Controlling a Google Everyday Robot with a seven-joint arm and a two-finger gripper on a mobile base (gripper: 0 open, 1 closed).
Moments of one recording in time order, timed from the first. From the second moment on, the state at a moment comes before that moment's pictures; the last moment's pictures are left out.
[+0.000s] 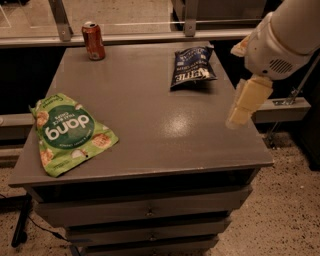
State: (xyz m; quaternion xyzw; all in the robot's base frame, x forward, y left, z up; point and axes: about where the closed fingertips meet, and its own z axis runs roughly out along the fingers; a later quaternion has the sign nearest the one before) arm 0.503 -0.155 0.961 -0.63 0.74 -0.02 0.24
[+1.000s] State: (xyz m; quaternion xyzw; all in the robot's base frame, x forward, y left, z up) arm 0.549 -0.092 0.931 -0.60 0.74 0.01 0.29
